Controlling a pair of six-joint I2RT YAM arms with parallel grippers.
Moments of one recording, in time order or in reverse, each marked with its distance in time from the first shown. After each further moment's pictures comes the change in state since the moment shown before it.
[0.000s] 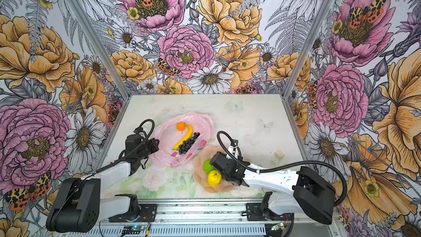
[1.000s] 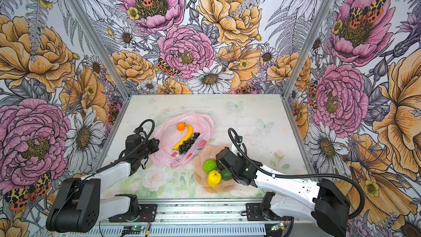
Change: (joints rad) left arm 0.000 0.000 0.000 0.000 0.000 0.000; right arm -0.065 -0.196 0.021 -0.091 -0.110 -0.099
